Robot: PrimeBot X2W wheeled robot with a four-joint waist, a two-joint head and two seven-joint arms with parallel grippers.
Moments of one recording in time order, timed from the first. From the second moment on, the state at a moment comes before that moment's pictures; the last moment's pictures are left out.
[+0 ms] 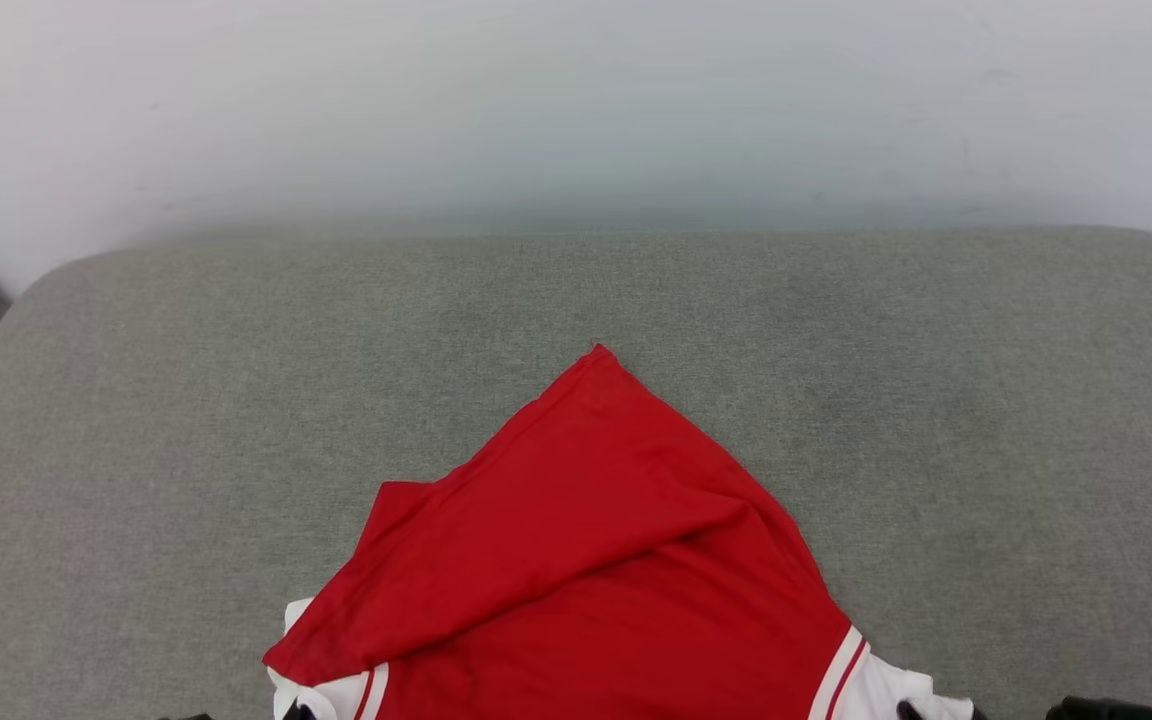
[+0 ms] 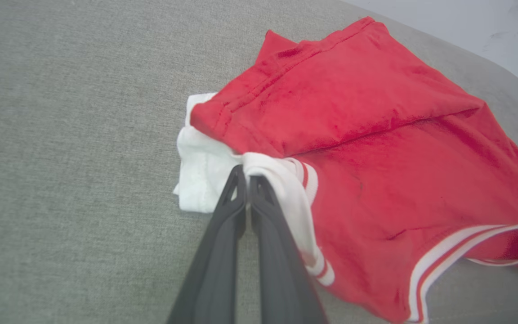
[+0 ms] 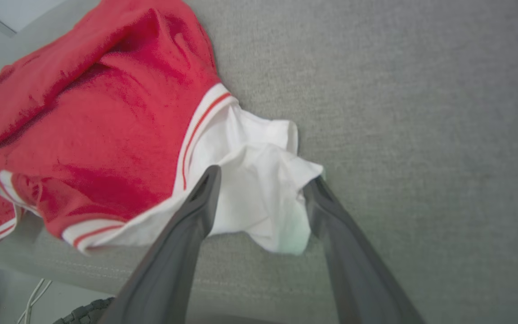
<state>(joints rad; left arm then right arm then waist) 0.17 0.53 -0.49 0.06 -0.87 0.22 -0.21 0.29 -0.09 0.02 0.06 0.37 0.13 0.21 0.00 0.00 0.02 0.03</state>
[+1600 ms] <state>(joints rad) -0.15 0.38 -0.56 0.01 -0.74 0.08 -0.26 -1.04 -0.24 0.47 0.83 0.56 0.13 0.84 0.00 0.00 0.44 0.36</state>
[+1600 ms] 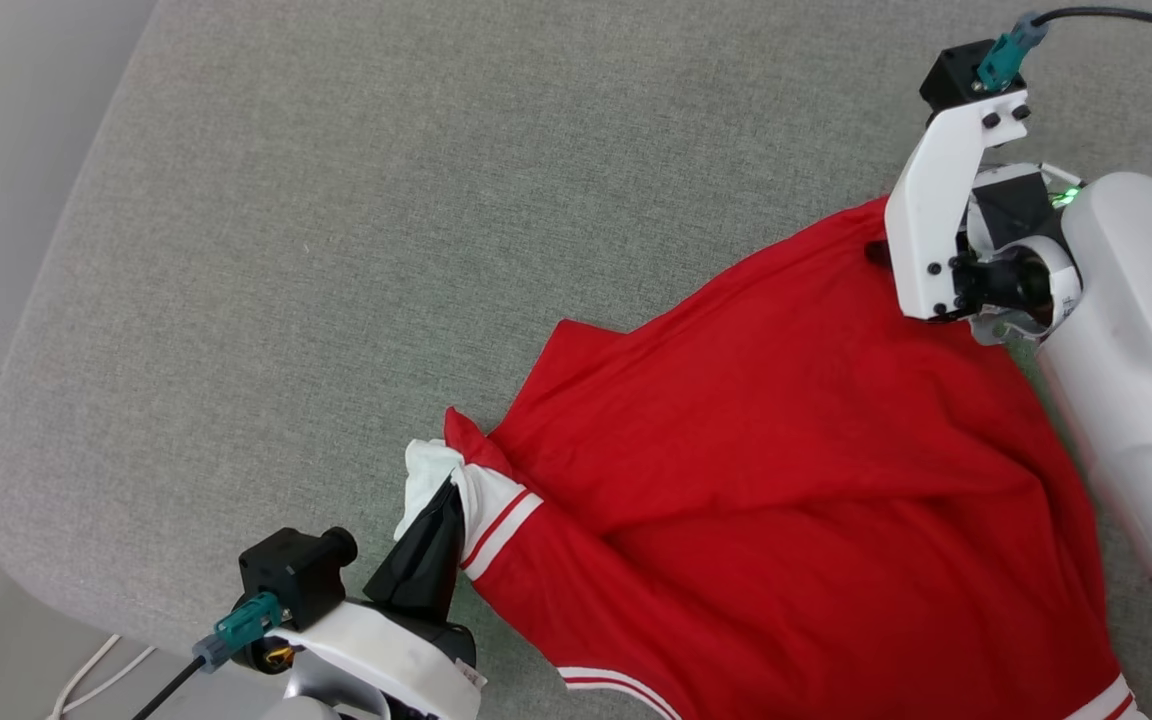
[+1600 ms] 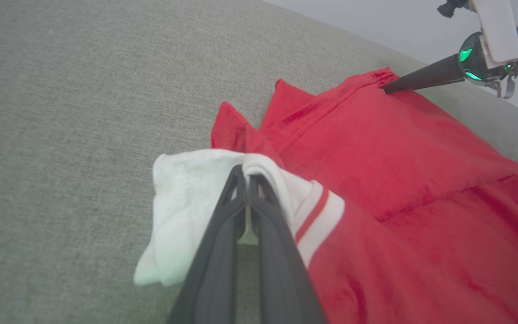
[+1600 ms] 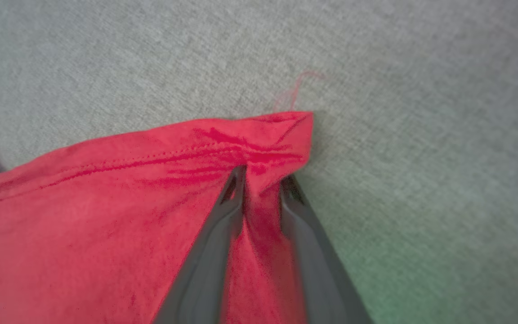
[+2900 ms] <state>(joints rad) 0.09 0.52 -0.42 0.00 -0.81 0.20 -0.23 0.17 -0.24 -0.23 0.14 0.46 0.13 0.69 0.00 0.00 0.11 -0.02</state>
